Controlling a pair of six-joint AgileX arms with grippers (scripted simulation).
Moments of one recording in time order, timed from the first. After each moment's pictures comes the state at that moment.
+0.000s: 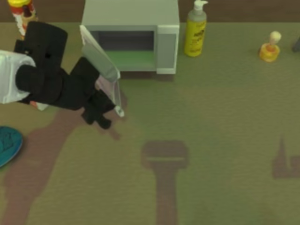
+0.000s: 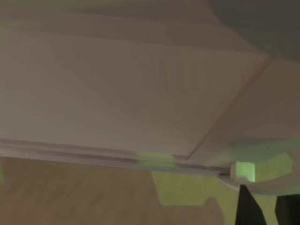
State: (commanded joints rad) left arm -0.30 1.72 1.00 -0.26 0.43 0.51; right arm 0.00 0.00 0.00 0.00 0.00 0.00
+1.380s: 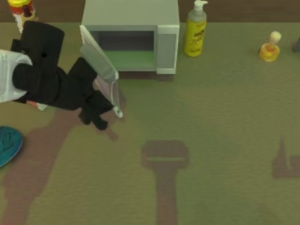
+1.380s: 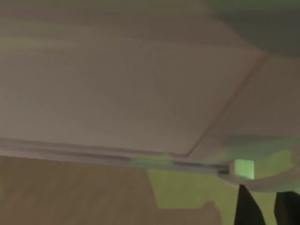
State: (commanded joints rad) left arm -0.28 1.72 1.00 -0.28 0.45 0.55; right arm 0.00 0.00 0.00 0.00 0.00 0.00
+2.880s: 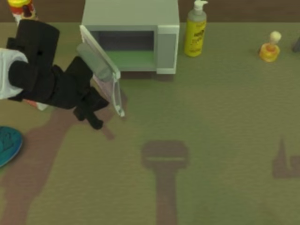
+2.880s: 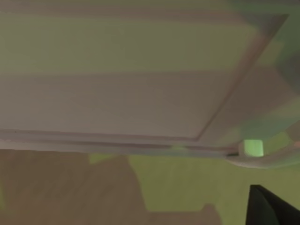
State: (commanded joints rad) left arm -0.27 1.73 1.01 -0.30 0.47 0.59; right arm 0.00 0.00 0.00 0.00 0.00 0.00
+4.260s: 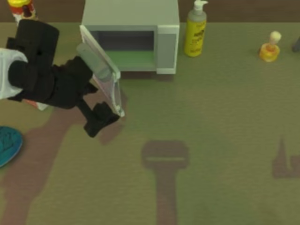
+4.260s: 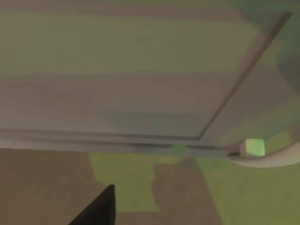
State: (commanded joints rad) left arm -0.27 1.73 1.01 -0.30 0.47 0.59; right arm 0.00 0.00 0.00 0.00 0.00 0.00
